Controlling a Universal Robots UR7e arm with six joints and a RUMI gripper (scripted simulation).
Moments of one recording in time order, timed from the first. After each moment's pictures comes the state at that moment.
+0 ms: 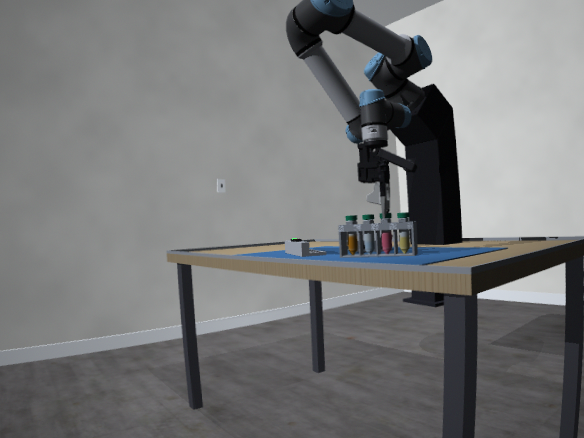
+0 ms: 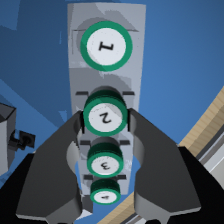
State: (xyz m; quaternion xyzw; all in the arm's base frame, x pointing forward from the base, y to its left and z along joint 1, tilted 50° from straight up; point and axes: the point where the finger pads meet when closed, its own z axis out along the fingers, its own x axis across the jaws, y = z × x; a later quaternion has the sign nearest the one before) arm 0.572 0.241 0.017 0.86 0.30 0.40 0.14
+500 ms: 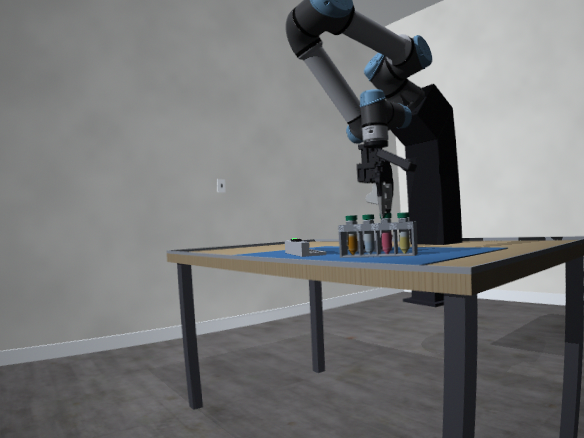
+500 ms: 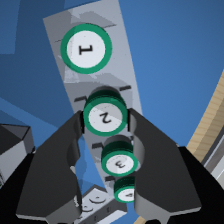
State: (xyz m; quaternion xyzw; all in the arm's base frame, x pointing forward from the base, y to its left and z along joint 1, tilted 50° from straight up) arm 0.572 0.241 0.017 0.89 0.19 0.41 0.08
